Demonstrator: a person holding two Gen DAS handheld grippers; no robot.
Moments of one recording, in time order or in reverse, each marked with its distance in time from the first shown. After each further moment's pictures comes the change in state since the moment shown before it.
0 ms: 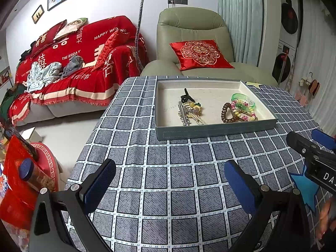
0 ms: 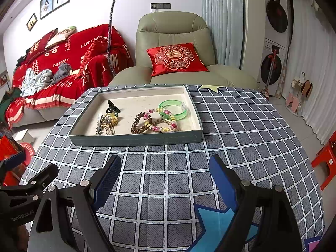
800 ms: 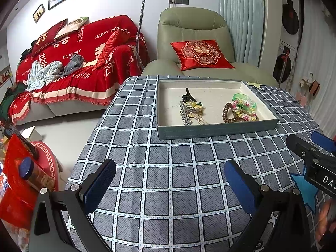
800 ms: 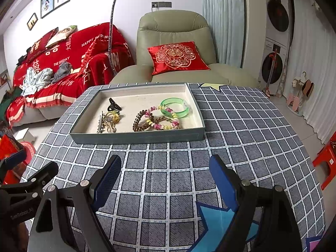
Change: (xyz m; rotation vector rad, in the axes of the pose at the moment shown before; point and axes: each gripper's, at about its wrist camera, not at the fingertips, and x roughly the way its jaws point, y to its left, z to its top) left arm 0.000 0.003 -0.001 -0.005 0.000 -0.003; right arm 0.000 0.006 -0.003 -0.001 0.005 0.005
